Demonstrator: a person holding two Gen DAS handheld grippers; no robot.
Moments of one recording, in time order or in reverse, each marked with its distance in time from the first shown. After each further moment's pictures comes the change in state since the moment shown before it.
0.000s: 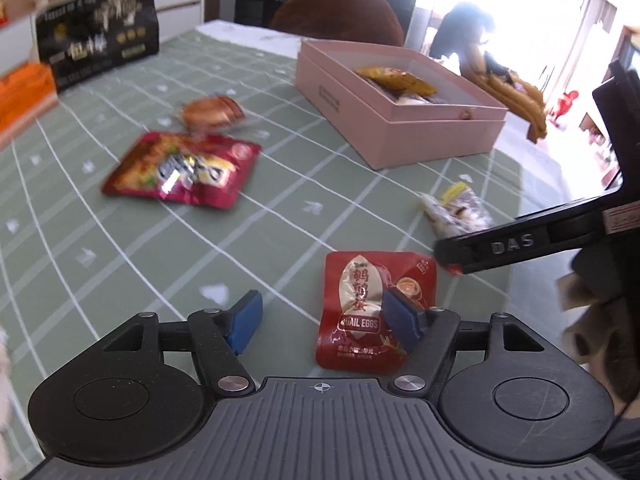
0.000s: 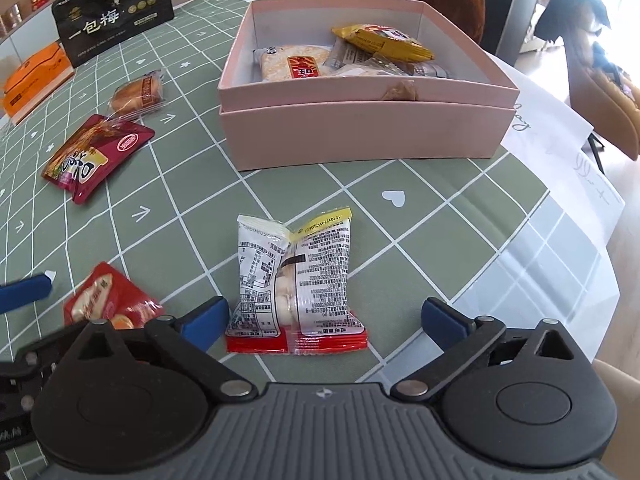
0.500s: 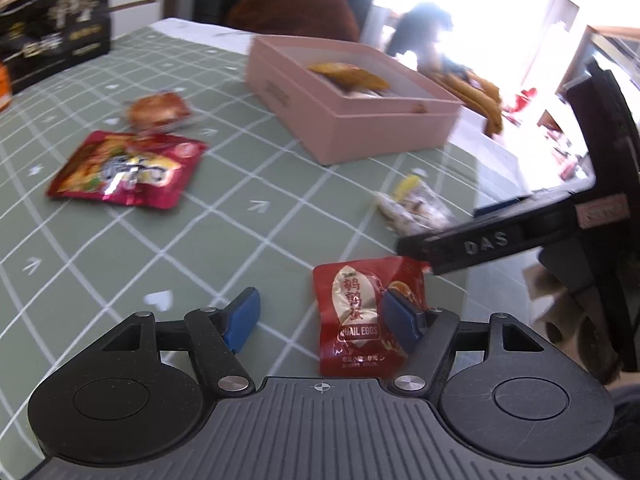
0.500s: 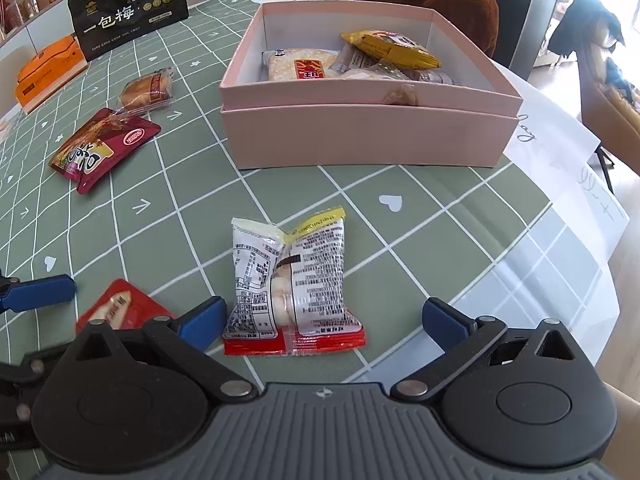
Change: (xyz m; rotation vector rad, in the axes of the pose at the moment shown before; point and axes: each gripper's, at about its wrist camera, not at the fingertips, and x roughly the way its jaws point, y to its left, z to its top) left arm 0.011 -0.010 0.001 0.058 0.003 -0.139; right arm -0.002 -0.008 -0.002 -0.044 -0.016 0.021
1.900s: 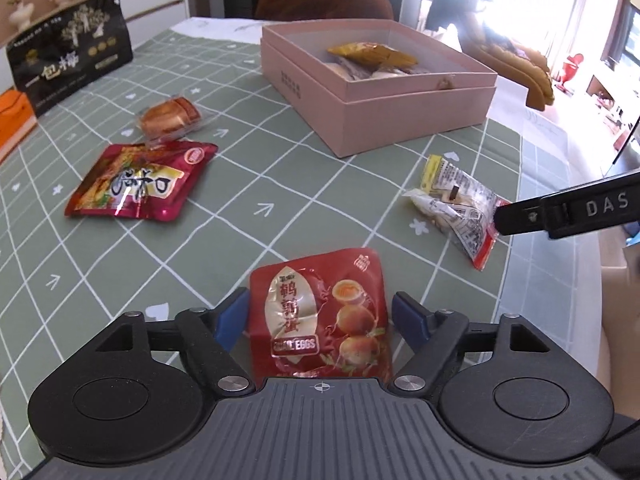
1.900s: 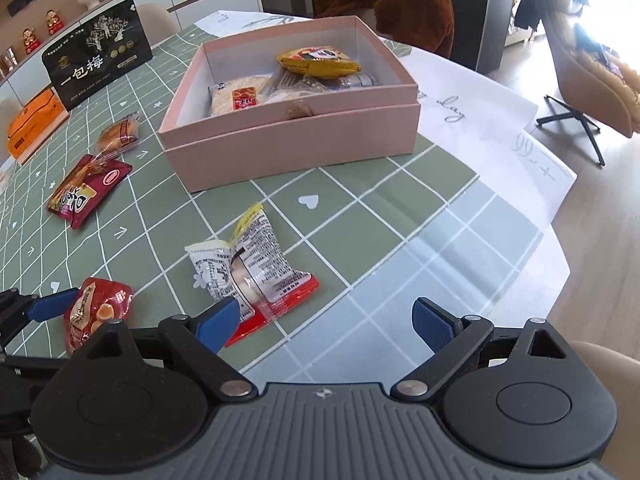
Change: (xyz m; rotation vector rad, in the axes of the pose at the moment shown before) left arm 0.022 -0.034 0.013 0.032 0.064 0.219; right arm -0.034 -0.053 -0.012 0.127 -0.033 0.023
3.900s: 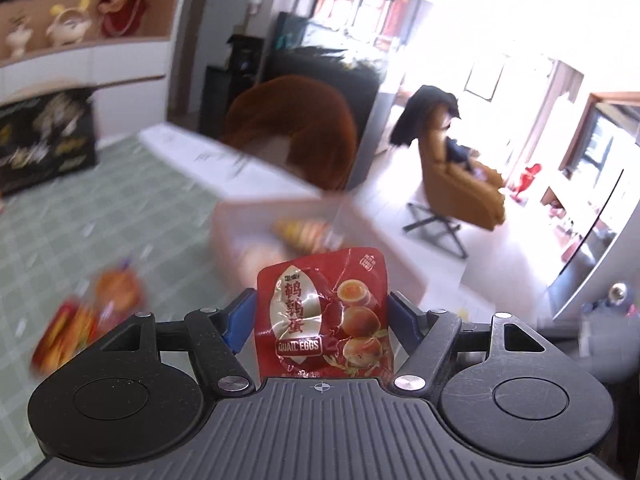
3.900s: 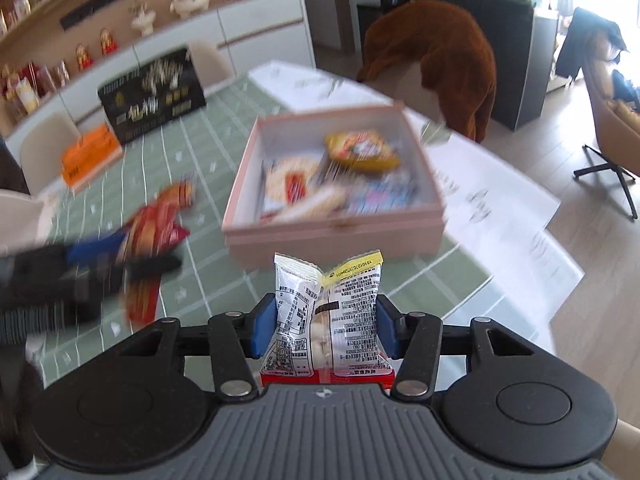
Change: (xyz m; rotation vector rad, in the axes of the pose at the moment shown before) left arm -0.045 -0.007 0.132 -0.120 -0.301 -0.202; right arm -0.055 -0.010 0.056 -0.065 -0.121 0.134
